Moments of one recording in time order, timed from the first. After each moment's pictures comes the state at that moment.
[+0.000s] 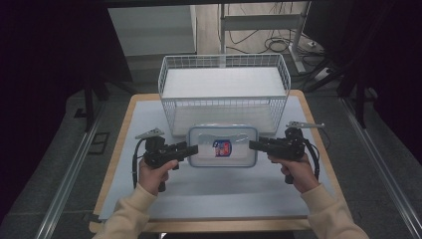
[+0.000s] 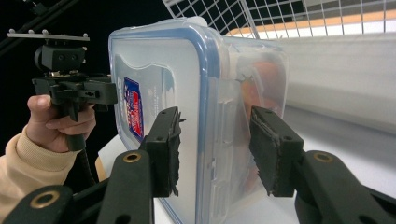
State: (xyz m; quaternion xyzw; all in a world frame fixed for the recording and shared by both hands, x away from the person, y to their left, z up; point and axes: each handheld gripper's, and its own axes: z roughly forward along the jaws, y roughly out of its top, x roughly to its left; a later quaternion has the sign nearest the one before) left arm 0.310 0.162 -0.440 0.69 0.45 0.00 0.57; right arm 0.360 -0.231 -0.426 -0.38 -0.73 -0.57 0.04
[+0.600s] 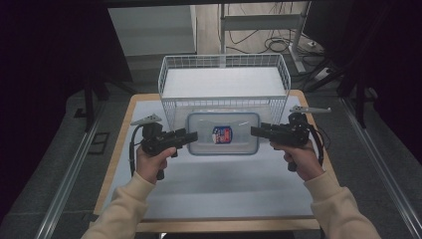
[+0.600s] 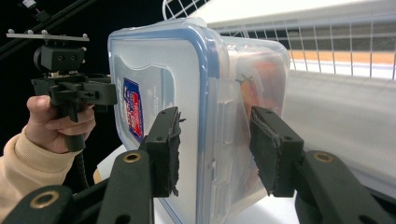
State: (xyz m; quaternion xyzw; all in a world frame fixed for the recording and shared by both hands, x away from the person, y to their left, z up) left arm 0.325 0.164 -0.401 0.68 0.43 0.02 0.59; right arm 0.370 -0.228 -0.382 -0.36 -0.73 -0.58 0.01
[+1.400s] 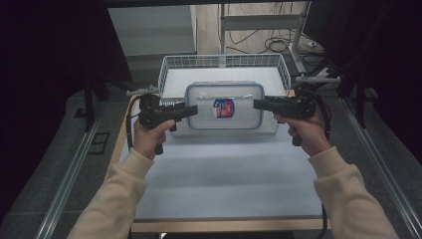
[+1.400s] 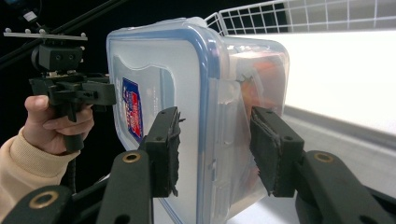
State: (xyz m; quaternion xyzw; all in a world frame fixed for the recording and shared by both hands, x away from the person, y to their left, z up) left arm 0.363 0.167 -0.343 0.68 0.41 0.03 0.60; right arm 0.402 -0.224 -0.315 -0.35 -0.73 -0.59 -0.02
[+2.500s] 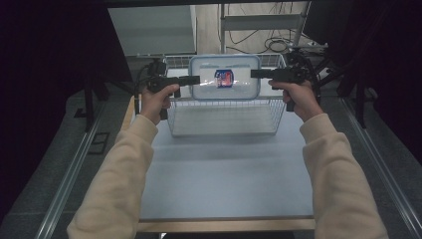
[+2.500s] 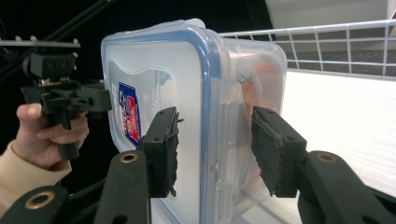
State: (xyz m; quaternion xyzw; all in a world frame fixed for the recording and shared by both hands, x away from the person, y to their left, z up) left arm 0.461 0.172 -0.328 0.68 0.44 -0.01 0.59; right arm 0.496 -0.216 -0.295 -0.40 -0.72 -0.56 0.00
